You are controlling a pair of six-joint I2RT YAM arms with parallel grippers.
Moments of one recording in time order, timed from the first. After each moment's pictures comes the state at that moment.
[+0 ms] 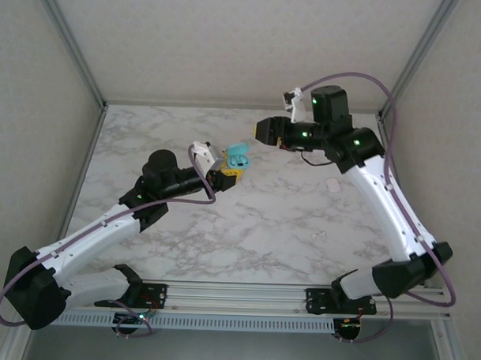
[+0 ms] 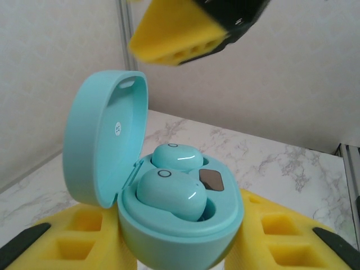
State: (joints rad) left arm -0.68 1.11 0.83 0.22 0.45 0.05; right arm 0.51 1.46 1.72 -0.82 -0.55 0.55
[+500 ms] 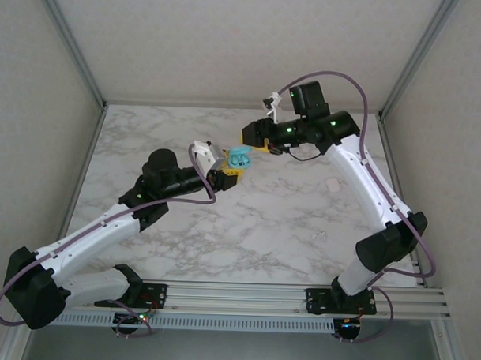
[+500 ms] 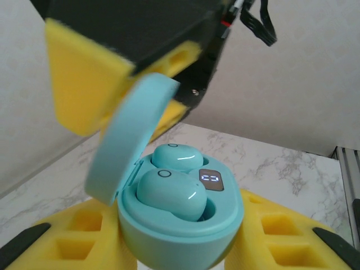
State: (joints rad) left arm -0.69 1.11 0.85 0.22 0.45 0.05; right arm 0.52 1.63 1.82 -0.97 -0.74 0.48
